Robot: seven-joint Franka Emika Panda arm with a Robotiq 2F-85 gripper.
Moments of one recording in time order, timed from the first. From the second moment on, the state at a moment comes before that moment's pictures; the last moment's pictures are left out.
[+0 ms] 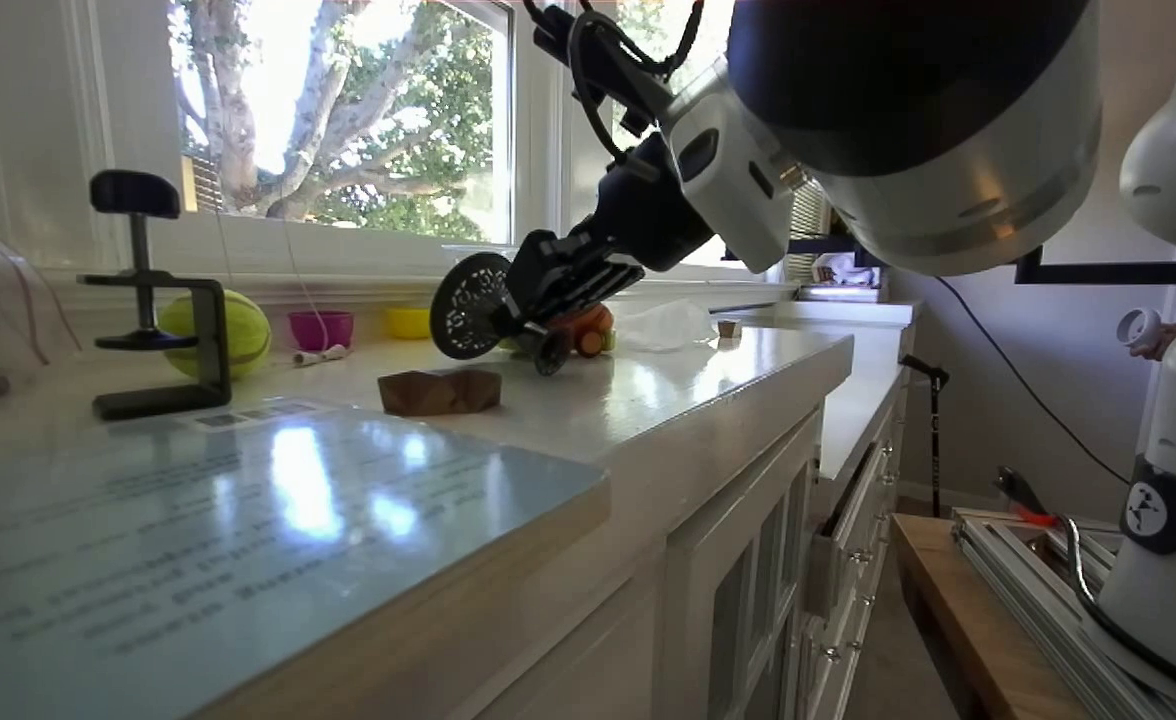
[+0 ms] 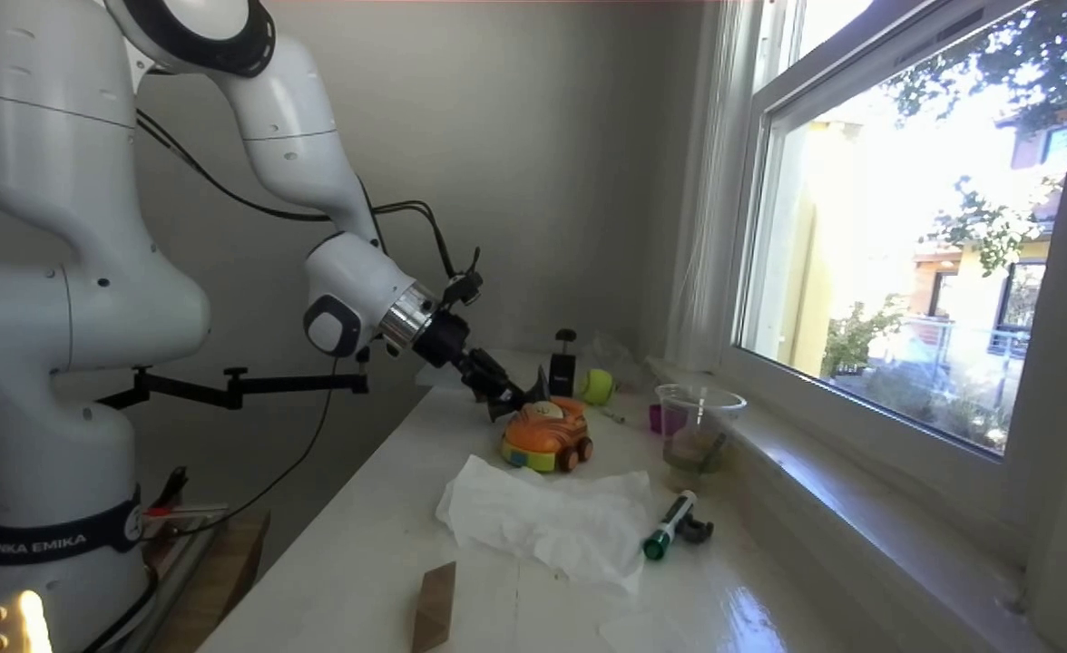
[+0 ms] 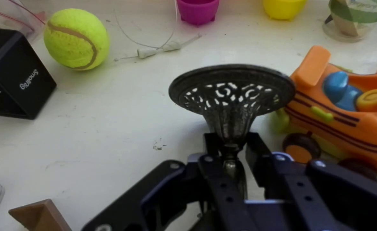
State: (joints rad) arm -0.97 0.12 1.56 -2.76 1.08 3.99 2.71
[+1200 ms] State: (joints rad) arm -0.97 0.12 1.56 -2.75 1.08 4.00 2.70
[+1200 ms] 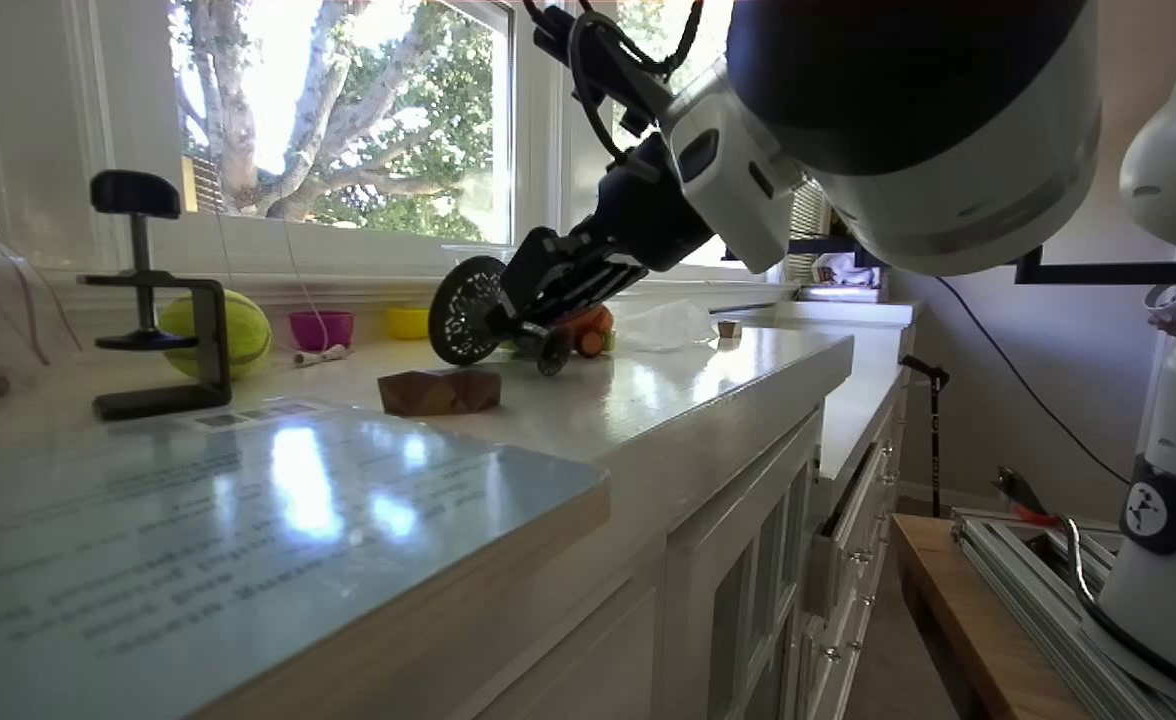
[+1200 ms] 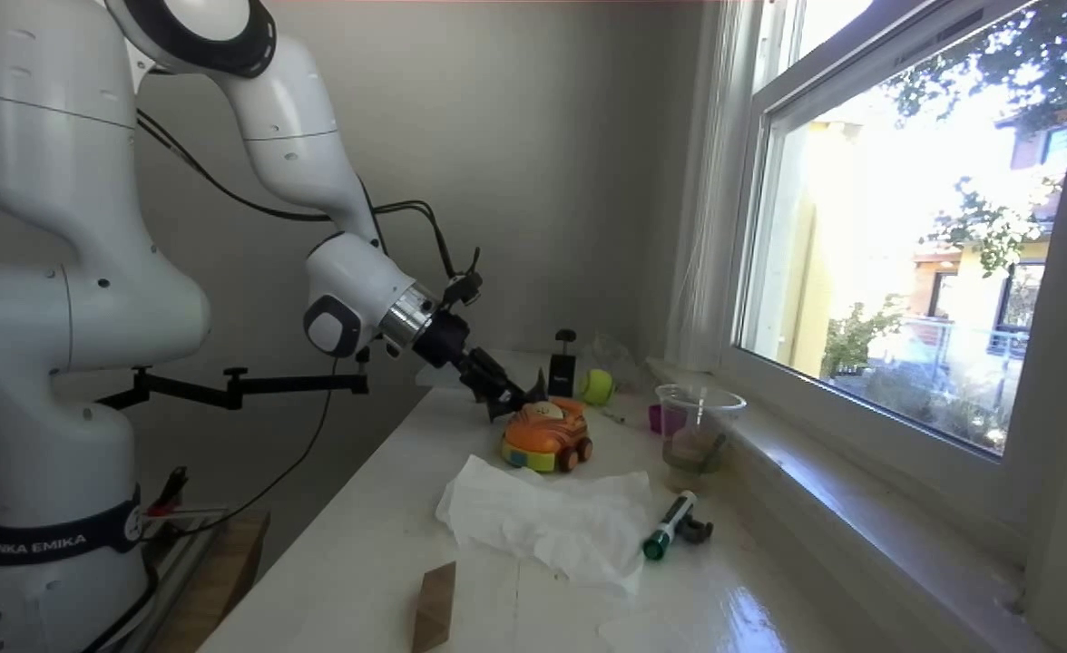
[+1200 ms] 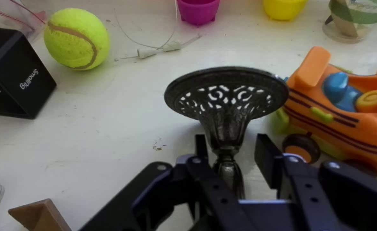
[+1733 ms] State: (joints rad) arm -0.97 0.10 1.56 -2.75 1.08 4.01 2.64
